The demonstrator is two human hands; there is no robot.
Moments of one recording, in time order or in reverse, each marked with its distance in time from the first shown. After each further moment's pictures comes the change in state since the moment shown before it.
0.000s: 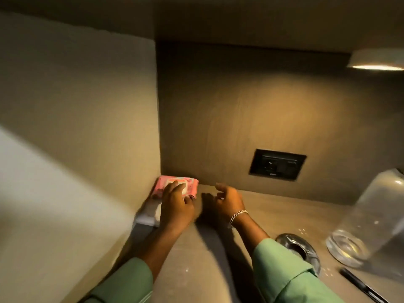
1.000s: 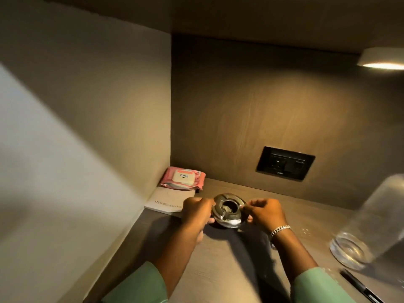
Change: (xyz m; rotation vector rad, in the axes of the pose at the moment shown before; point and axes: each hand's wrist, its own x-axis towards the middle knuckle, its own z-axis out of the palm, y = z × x) left_hand -0.046 0.040 0.003 -0.666 -0.178 -0.679; right_hand -0.046 0.027 -0.058 0.213 0.023 0.276
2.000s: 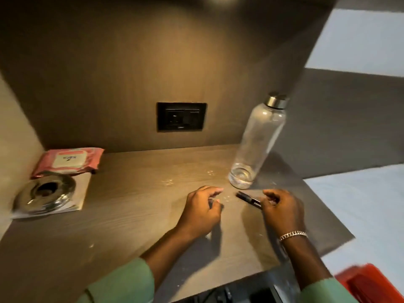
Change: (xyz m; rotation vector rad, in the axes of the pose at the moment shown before) left_hand -0.102 -0.079 0.136 0.644 -0.712 0.736; right_hand -0.110 0.139 -0.179 -0.486 0.730 0.003
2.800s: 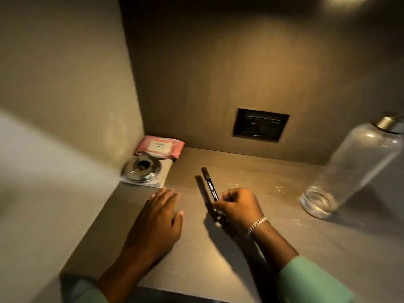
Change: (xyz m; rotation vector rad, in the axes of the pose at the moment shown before) left_hand -0.117 -0.101 -0.140 0.674 0.327 -0.315; right_hand -0.054 -0.173 0.100 0.391 -0.869 -0.093
